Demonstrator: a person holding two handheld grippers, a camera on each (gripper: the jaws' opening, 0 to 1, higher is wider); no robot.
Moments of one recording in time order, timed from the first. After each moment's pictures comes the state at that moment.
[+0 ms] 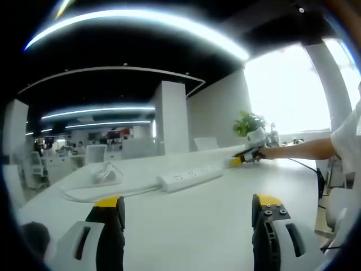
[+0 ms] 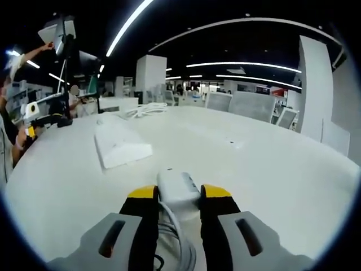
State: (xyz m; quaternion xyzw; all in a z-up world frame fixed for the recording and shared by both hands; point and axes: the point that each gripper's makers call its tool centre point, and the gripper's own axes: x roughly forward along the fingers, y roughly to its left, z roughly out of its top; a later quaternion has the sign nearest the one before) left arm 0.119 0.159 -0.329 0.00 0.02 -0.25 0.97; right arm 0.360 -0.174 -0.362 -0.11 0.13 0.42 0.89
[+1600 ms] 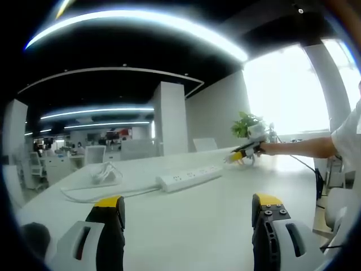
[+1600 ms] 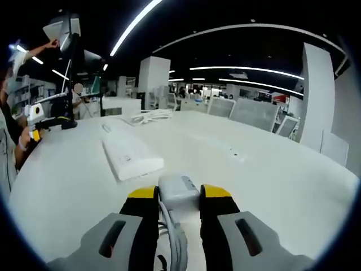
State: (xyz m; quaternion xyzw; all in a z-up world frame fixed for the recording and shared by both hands) left arm 0.117 0.162 -0.328 0.00 0.02 -0.25 0.97; right arm 0.344 -0.165 -0.339 -0.12 0.11 0.42 0.89
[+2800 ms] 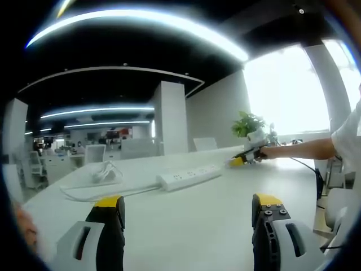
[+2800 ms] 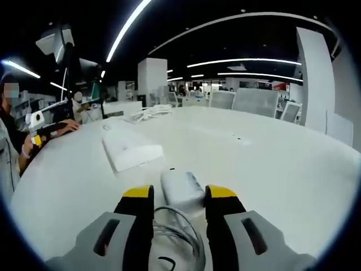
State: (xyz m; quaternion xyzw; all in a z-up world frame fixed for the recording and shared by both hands) left arm 0.117 0.162 -0.329 0.00 0.02 -0.25 0.97; right arm 0.342 -0.168 -0.362 -0.08 0.13 0.43 0.89
